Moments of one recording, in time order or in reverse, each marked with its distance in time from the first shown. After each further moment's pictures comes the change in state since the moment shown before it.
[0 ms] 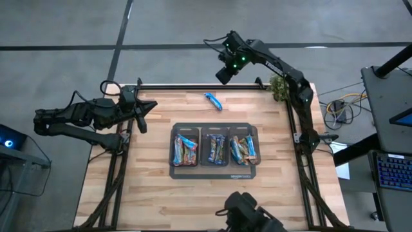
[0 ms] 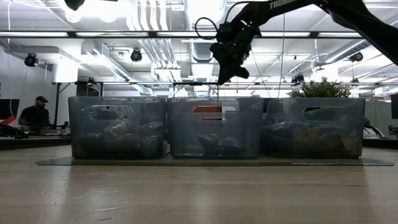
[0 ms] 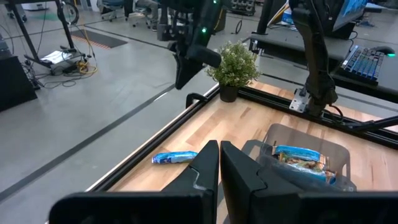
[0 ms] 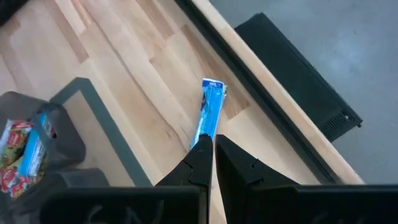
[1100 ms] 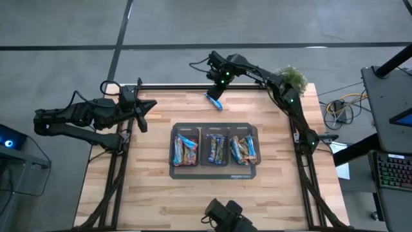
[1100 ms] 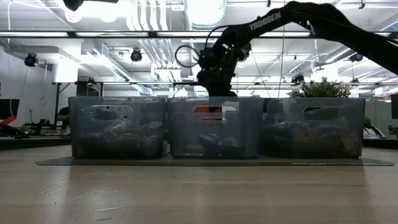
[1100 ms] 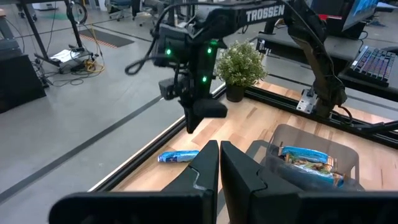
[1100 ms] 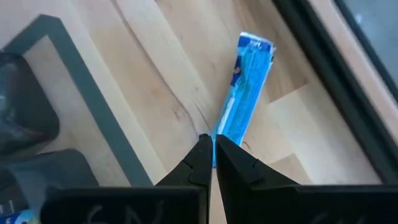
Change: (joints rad) left arm 0.001 0.000 -0.002 -0.007 -0.026 -0.007; right arm 0.093 0.194 0.000 -0.005 0.015 -0.034
